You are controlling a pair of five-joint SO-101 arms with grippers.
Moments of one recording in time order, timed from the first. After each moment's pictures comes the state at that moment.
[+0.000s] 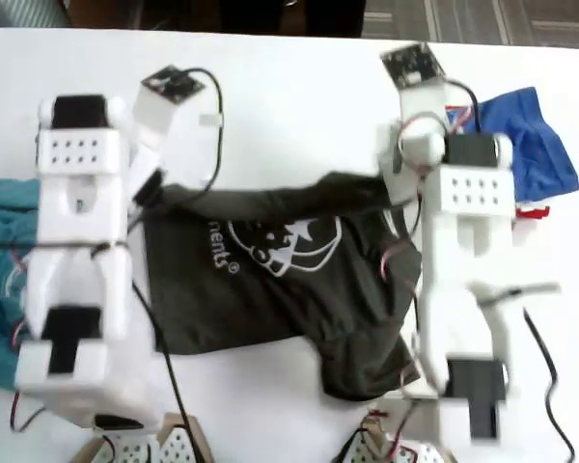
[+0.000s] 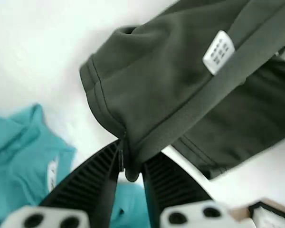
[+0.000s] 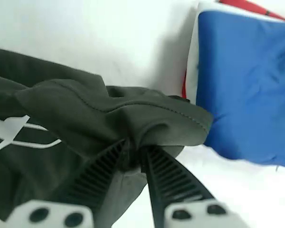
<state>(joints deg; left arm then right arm) -9.8 2.3 -9.9 100.5 -33.5 -1.8 -10.9 6.4 76.6 22.7</state>
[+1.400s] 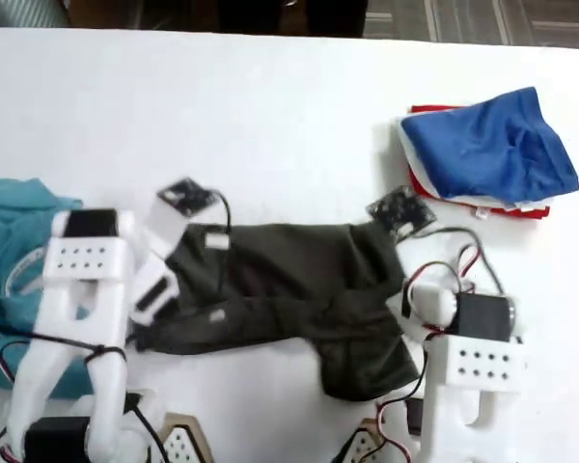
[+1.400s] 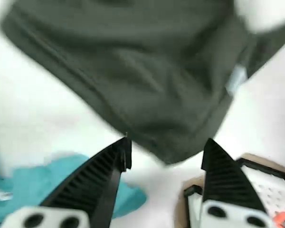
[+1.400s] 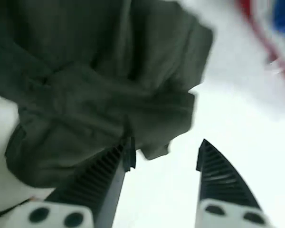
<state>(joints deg) -9.9 -26.4 34.9 89.1 -38.6 2.9 -56.2 45.2 84.2 39.2</state>
